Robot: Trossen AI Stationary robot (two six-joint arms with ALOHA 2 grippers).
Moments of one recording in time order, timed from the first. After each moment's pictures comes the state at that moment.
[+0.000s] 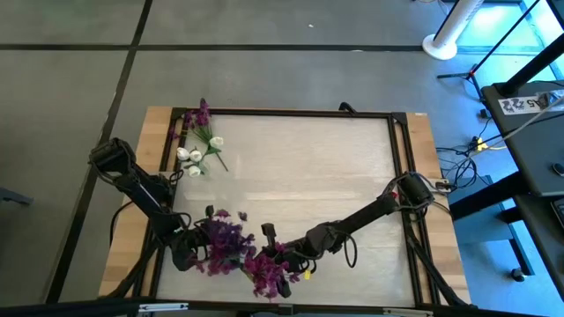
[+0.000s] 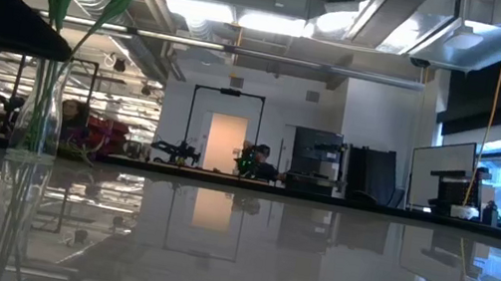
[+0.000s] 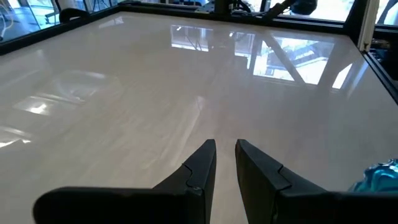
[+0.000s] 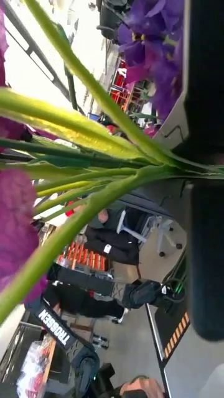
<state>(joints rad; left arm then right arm) -0.90 1.52 0.49 0.29 -1.08 -0.75 0.48 2.11 1.43 0.99 0.07 -0.34</state>
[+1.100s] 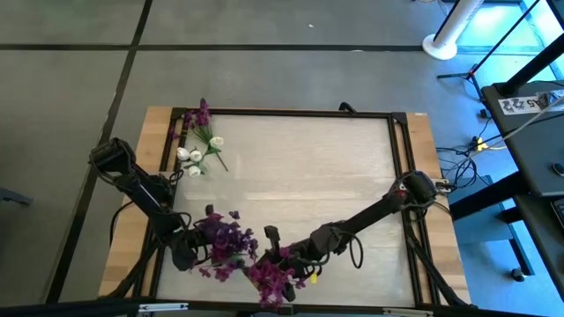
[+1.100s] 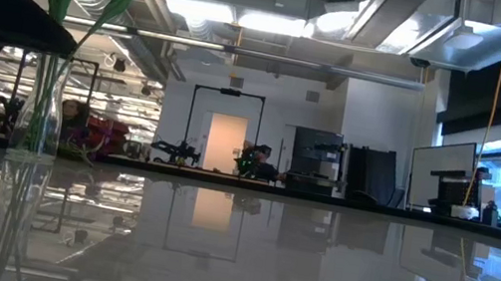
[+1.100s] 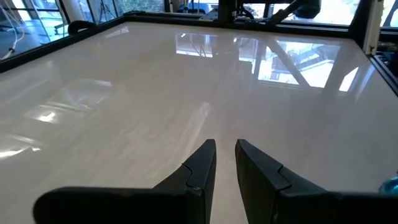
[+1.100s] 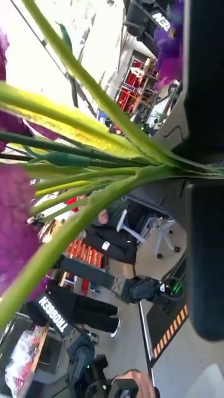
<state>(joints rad) -0.90 1.52 0.49 0.30 -1.11 -0.70 0.49 2.07 1.43 0.94 0.05 -0.43</state>
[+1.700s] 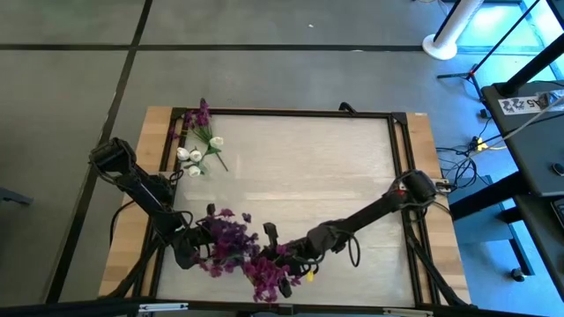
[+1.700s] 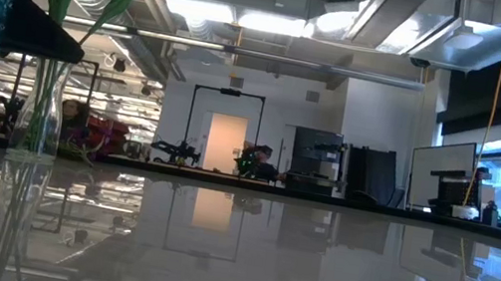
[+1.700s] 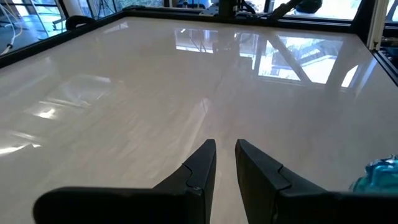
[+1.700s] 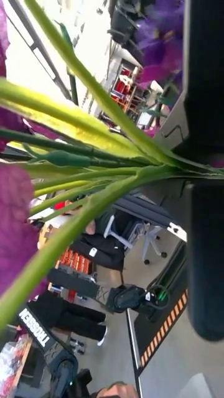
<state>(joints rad) -0.87 1.52 0.49 0.30 -1.08 -0.70 0.48 2.07 1.43 0.90 0.08 -0.44</state>
